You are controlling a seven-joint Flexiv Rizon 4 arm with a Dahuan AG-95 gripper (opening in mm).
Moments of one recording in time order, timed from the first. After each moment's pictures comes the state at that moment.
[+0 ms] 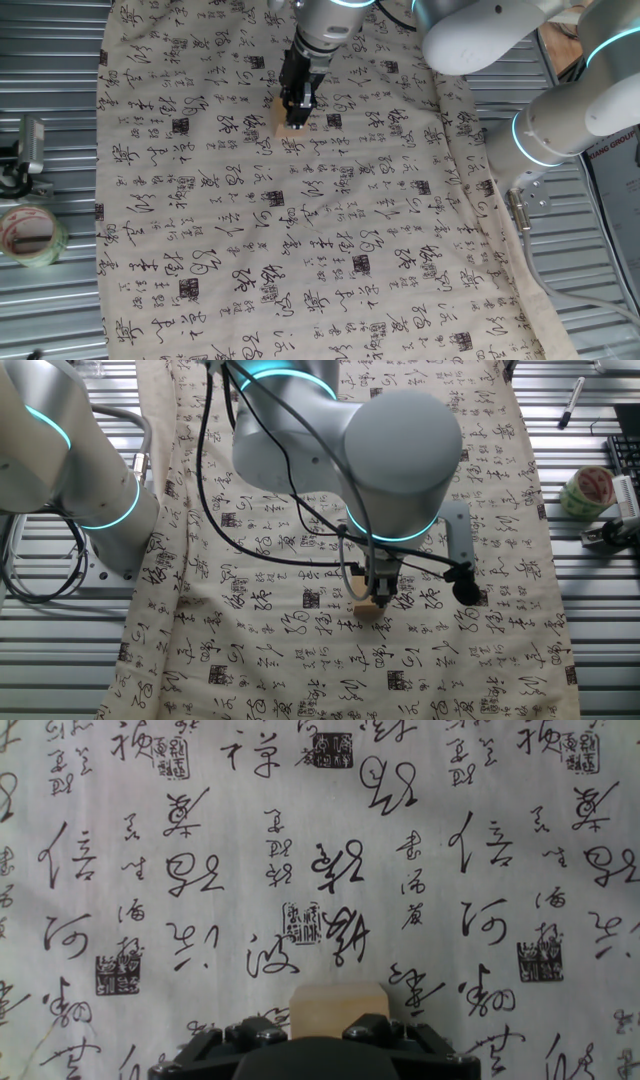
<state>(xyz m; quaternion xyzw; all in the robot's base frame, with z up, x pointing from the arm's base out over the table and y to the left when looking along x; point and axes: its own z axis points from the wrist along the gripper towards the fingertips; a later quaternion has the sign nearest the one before) 0.459 -0.114 0.072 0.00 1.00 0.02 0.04</state>
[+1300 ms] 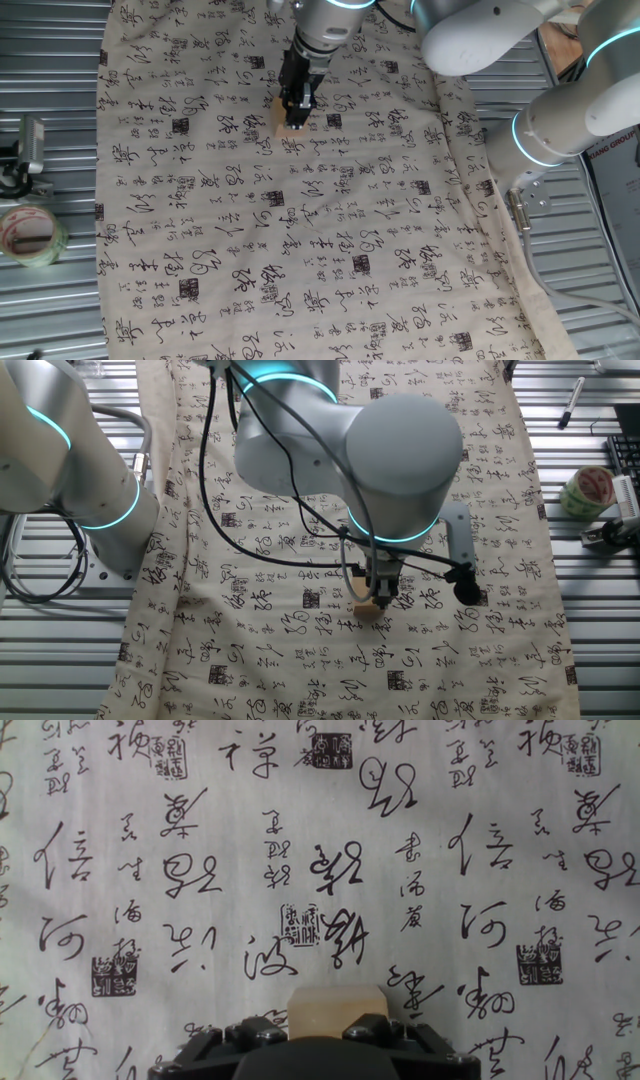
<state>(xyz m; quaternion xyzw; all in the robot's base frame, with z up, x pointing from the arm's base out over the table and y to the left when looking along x) 0.459 -0.113 0.073 0.00 1.00 0.02 0.04</state>
